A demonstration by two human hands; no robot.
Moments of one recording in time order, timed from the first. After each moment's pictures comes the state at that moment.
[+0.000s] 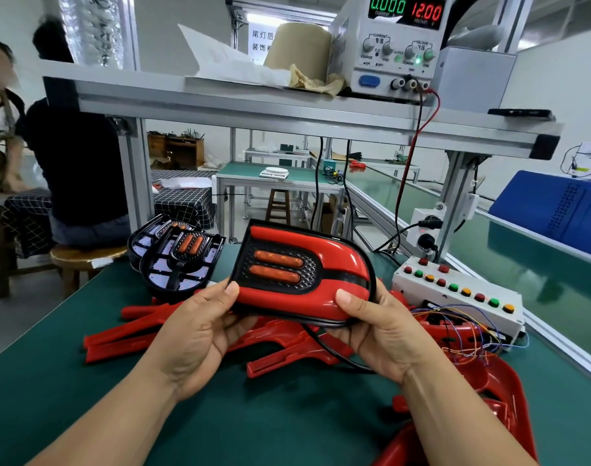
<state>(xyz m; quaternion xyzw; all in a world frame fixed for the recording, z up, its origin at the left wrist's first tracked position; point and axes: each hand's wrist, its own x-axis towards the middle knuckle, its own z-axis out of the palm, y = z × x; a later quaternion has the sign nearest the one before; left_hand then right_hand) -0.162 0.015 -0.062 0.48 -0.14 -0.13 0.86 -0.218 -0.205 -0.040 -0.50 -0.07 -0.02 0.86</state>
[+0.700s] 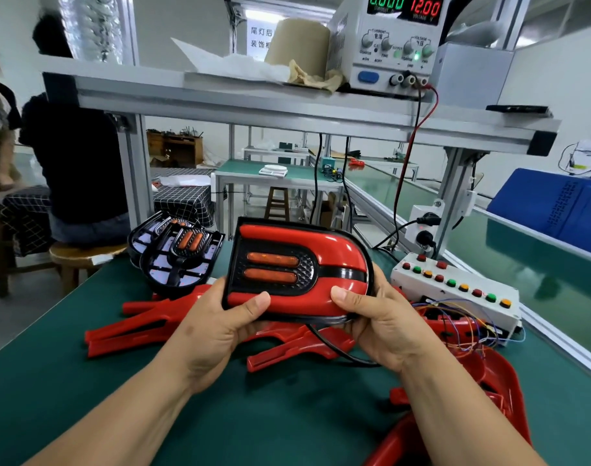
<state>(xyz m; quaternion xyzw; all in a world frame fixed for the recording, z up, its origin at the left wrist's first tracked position) -0.173 0.004 -0.057 0.53 -0.20 -0.12 0.81 -0.220 -0.203 -0.036 -0.54 -0.08 -0.05 0.83</state>
